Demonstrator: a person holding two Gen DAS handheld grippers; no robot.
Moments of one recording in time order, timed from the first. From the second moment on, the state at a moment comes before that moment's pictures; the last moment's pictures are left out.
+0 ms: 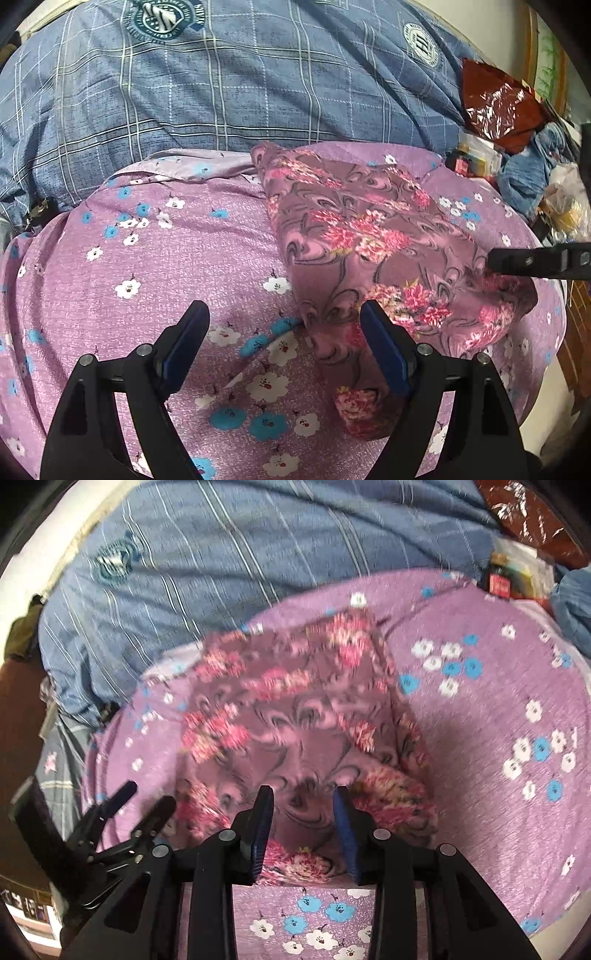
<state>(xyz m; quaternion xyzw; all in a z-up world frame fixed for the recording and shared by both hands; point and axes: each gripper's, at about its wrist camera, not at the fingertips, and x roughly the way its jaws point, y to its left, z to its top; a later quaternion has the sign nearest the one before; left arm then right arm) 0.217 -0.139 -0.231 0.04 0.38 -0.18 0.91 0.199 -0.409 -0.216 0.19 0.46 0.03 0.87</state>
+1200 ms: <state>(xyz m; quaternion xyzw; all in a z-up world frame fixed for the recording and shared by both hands) 0.233 -0.128 -0.223 0.01 0.36 -0.14 0.92 0.199 -0.336 -0.170 -0.05 0.36 -0.11 0.93</state>
